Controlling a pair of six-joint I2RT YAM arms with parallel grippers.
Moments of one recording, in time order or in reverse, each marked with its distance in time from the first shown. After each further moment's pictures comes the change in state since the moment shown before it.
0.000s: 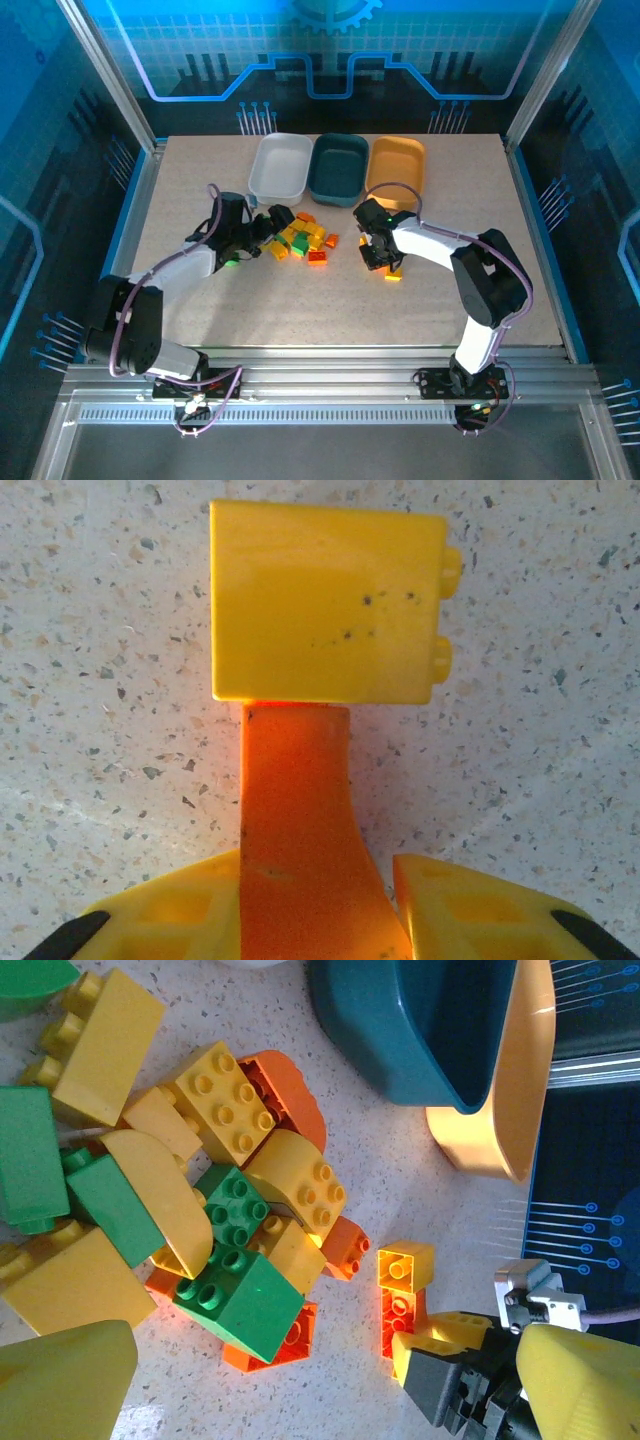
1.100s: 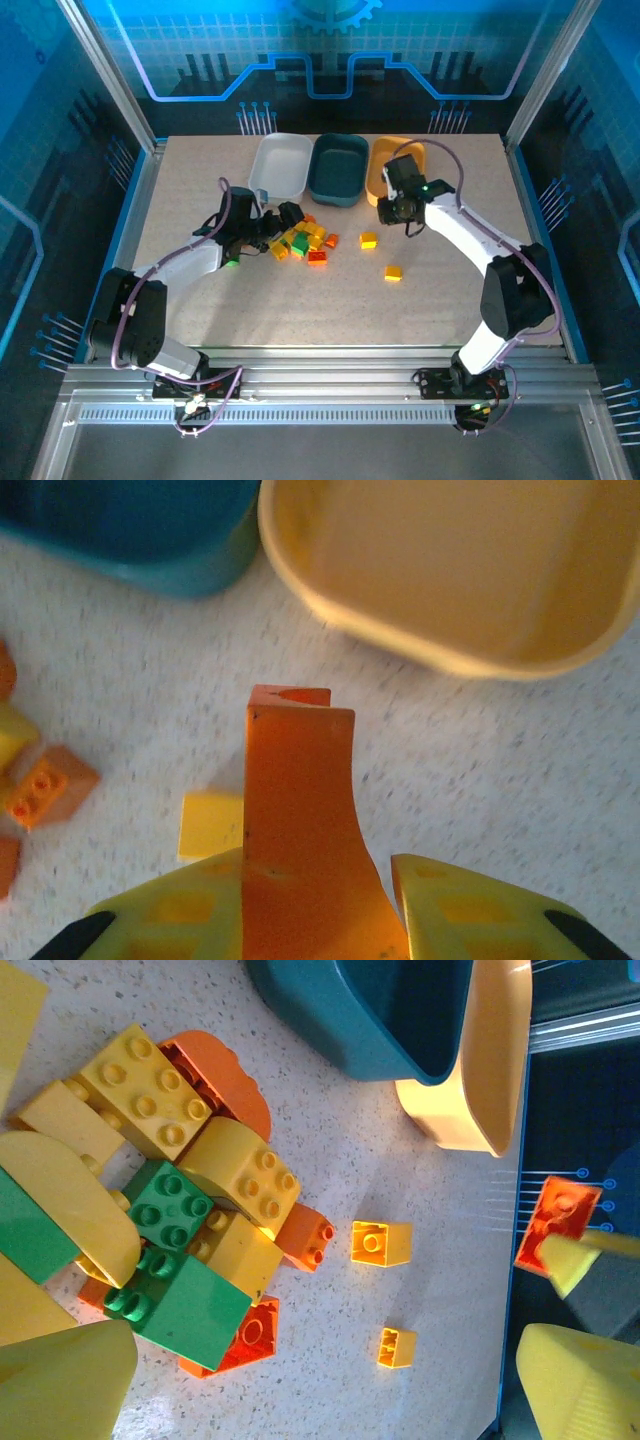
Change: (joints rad) left arm -0.051 0.038 0.060 -0.008 0.016 0.030; right arm -0.183 -0.114 0.226 -0.030 -0.046 0.007
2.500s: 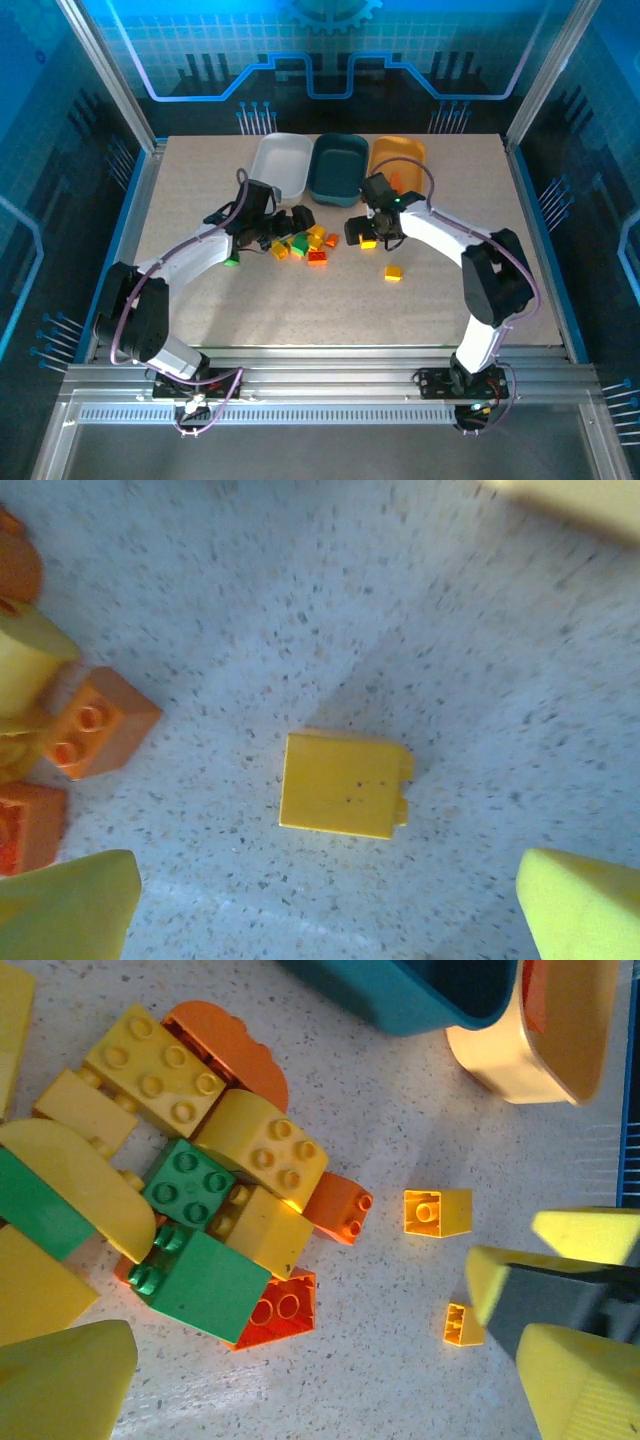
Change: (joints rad) left arm -0.085 0.039 0.162 -0.277 -0.134 0.143; right arm 0.127 0.121 -0.069 0.041 -0.049 0.139
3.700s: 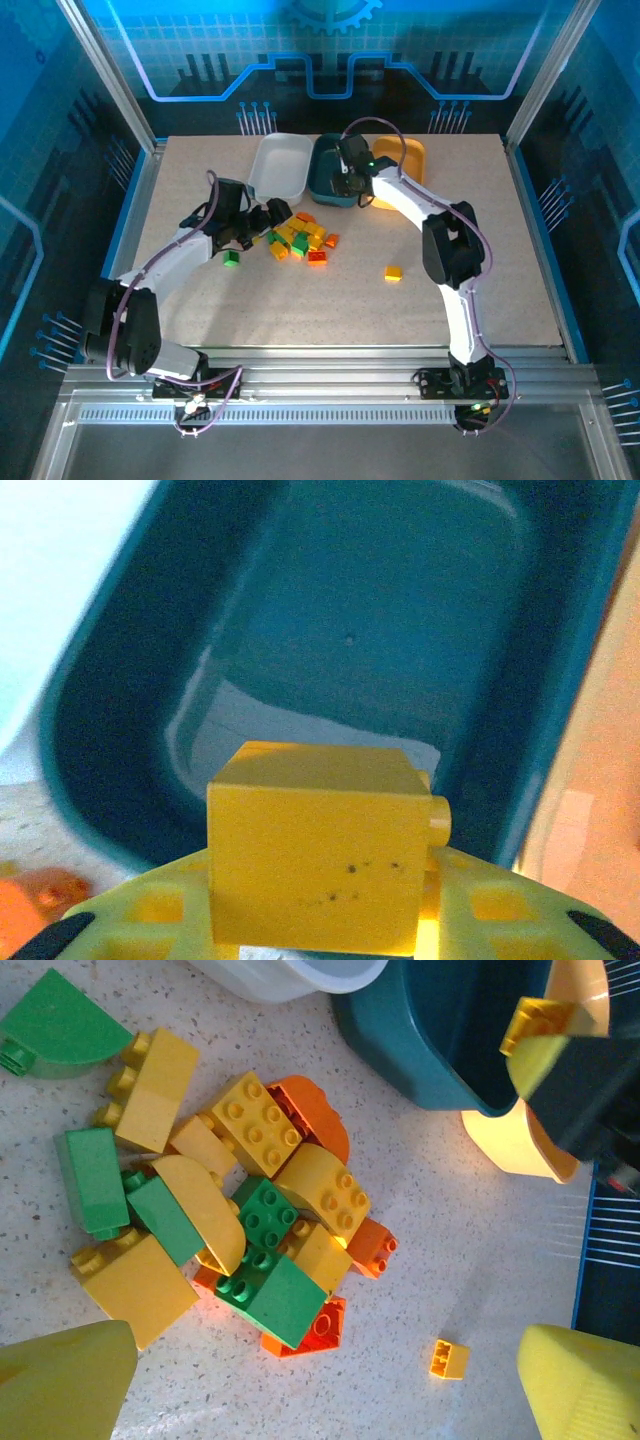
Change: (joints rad) left arm 0.148 -0.089 -0.054 -0.013 0.054 -0.039; right arm -0.022 0.427 0.620 0.052 0.061 -0.127
